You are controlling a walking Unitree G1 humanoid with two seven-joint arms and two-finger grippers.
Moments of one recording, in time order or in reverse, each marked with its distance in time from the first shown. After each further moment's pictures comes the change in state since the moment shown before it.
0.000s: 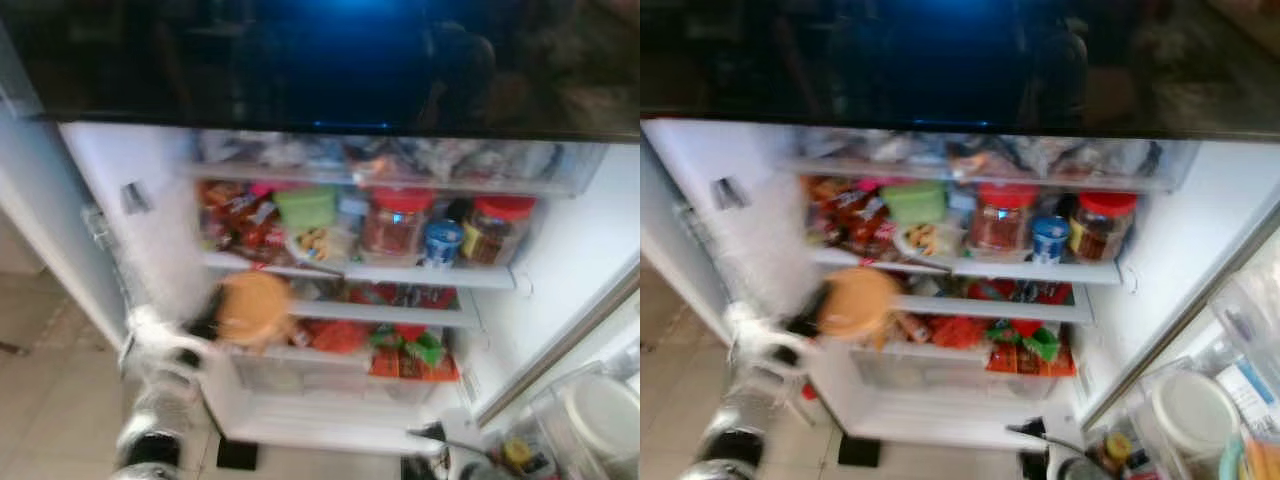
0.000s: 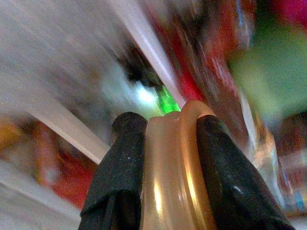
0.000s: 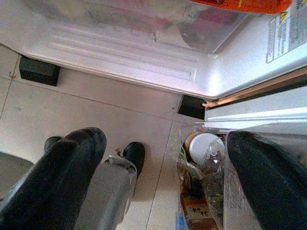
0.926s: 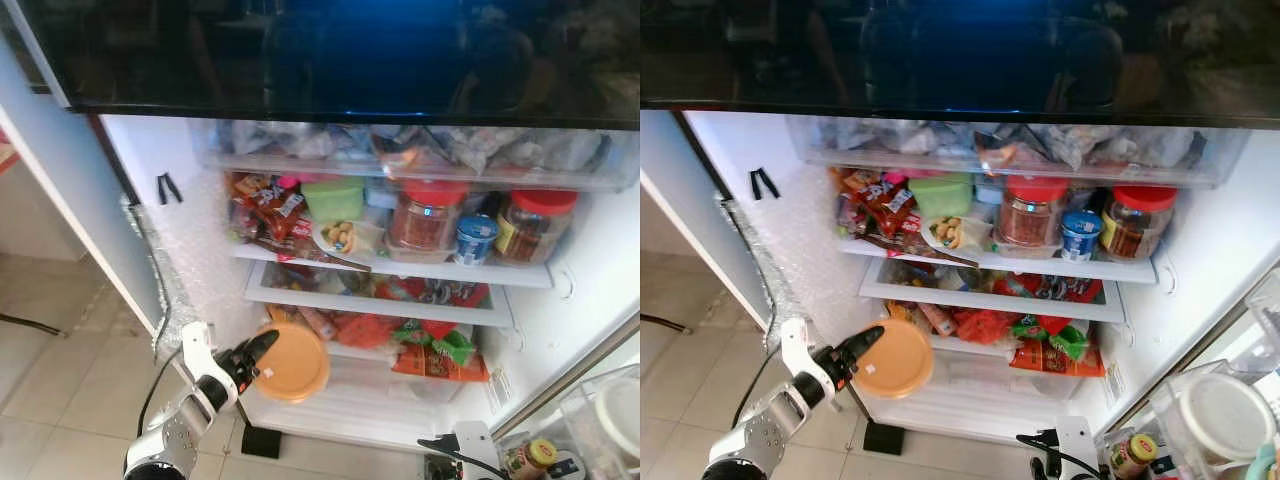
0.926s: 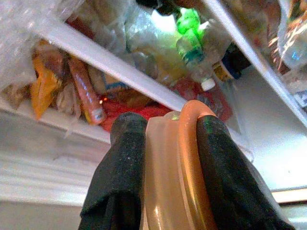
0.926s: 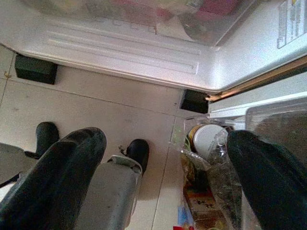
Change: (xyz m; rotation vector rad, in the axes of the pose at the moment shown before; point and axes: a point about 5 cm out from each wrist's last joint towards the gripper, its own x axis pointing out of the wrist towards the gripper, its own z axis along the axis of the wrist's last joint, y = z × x) left arm -0.024 0.003 -0.022 0.240 0.262 -0.066; right arm -0.003 -0.010 -0.009 0.065 -0.050 -0.102
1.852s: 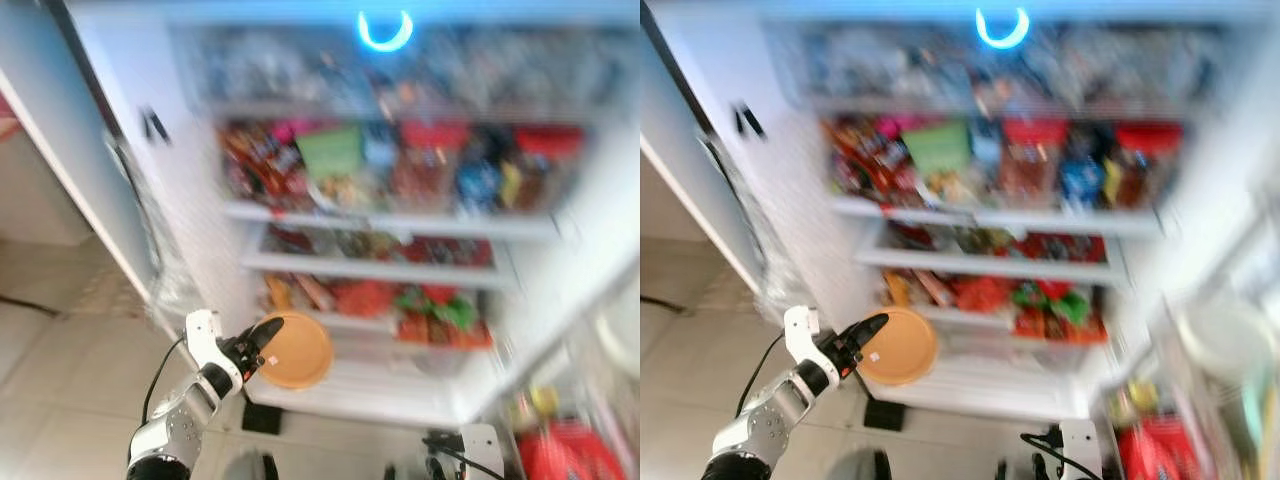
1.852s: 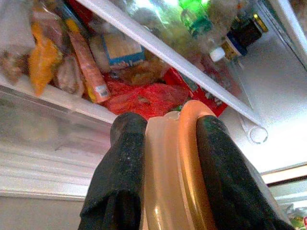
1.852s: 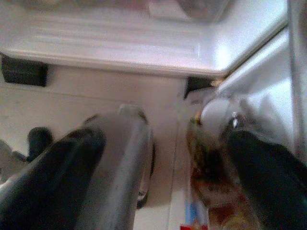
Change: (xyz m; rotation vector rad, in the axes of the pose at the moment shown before) left arm 0.009 -0.014 0.010 0.023 -0.027 -0.025; right arm -0.001 0.004 0.000 0.063 -0.089 -0.004
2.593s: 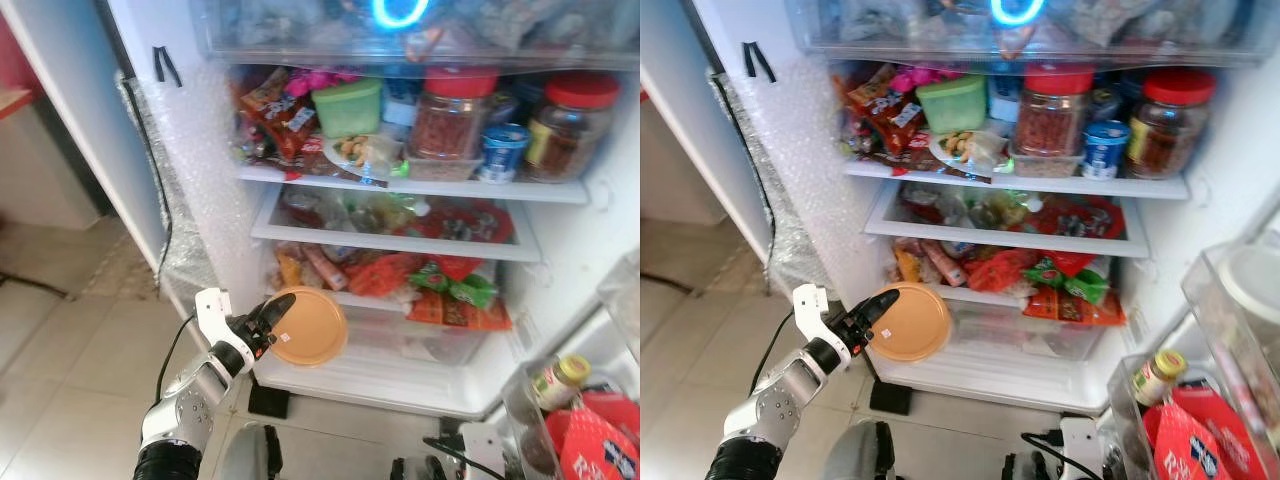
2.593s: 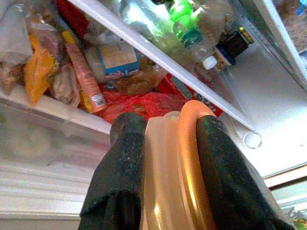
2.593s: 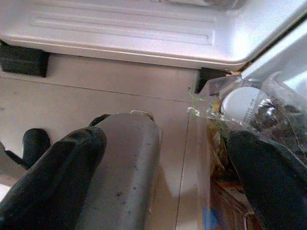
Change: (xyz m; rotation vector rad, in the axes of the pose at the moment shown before) left arm 0.015 -0.024 0.017 0.005 -0.061 -0.088; right arm -0.001 -0.003 -0.004 0.006 0.005 -0.003
